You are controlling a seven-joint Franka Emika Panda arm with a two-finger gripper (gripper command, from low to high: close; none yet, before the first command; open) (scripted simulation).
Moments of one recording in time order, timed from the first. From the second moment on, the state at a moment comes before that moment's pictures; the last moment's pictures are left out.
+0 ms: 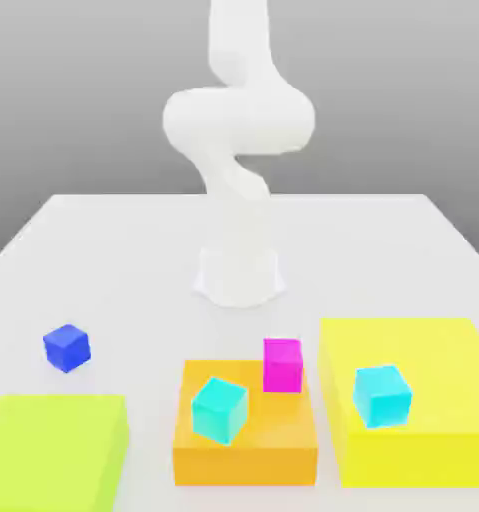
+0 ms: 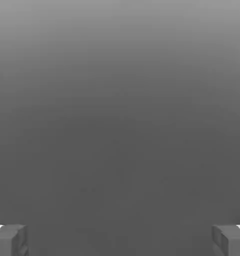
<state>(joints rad) -0.05 -0.73 -0.03 -2.36 -0.03 2.35 0.80</state>
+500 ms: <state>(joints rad) -0.35 -0.19 -0.38 -2.75 -0.13 2.74 0.69</state>
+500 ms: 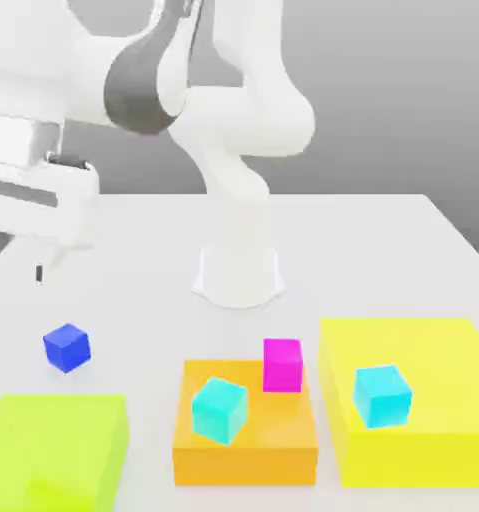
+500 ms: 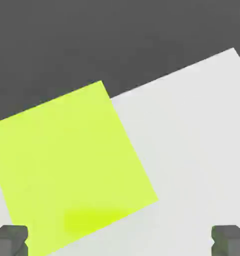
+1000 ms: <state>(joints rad) -0.71 0.26 -0.11 -2.82 0.36 3.07 0.27</state>
